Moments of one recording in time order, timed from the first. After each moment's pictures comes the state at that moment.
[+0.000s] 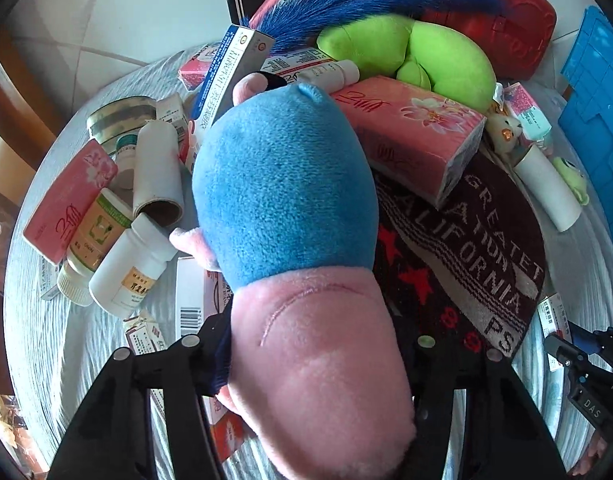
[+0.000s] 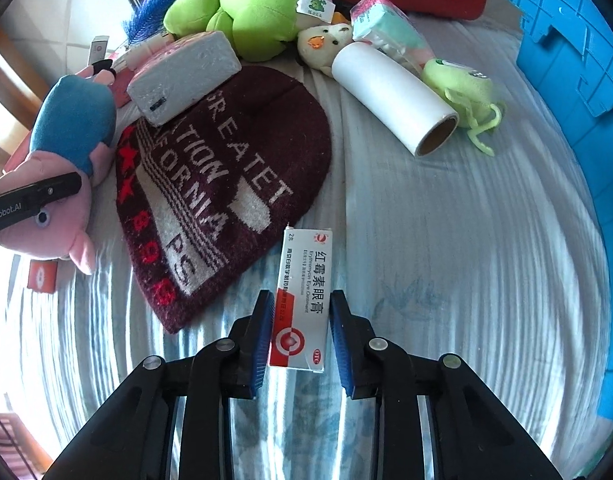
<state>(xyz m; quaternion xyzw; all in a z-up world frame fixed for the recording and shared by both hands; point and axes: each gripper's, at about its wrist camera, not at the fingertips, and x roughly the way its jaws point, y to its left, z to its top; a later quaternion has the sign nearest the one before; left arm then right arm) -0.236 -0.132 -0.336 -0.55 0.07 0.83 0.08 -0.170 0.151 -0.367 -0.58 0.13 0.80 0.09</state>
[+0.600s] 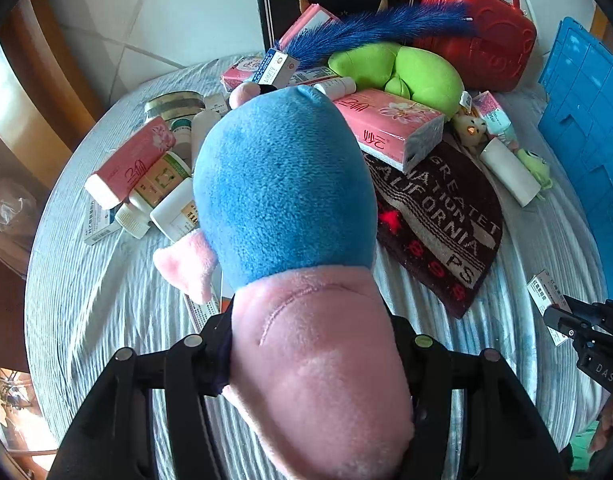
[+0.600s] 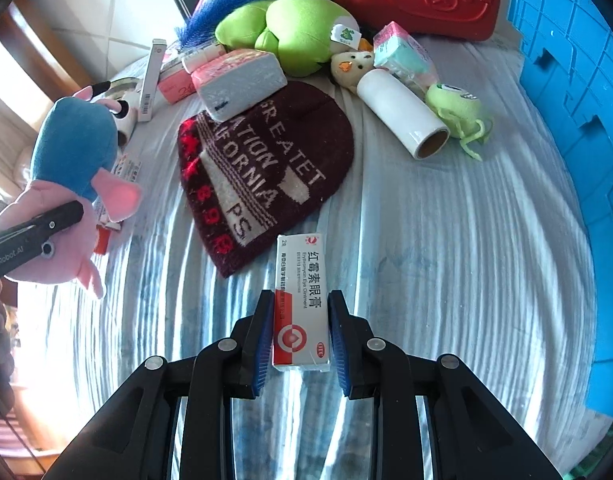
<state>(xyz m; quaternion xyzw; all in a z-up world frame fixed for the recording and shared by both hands) -0.153 -0.151 -0.282 -0.53 0.05 0.84 0.05 -0.132 0.125 -0.317 -0.57 0.13 0.81 0.04</state>
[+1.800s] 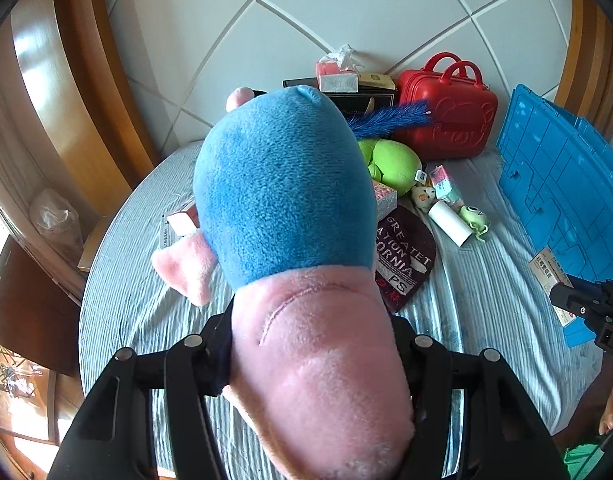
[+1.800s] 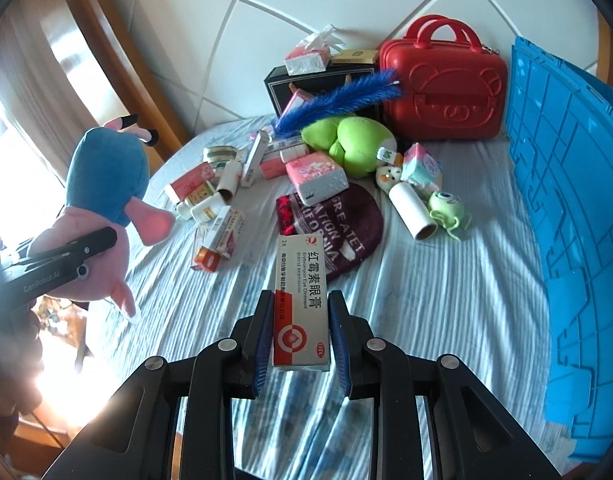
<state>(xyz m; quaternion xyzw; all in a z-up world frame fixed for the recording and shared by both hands) -0.033 -0.141 -0.121 -0.44 0.04 0.90 0.02 -0.038 0.124 -0.147 -0.45 0.12 0.88 -0.05</state>
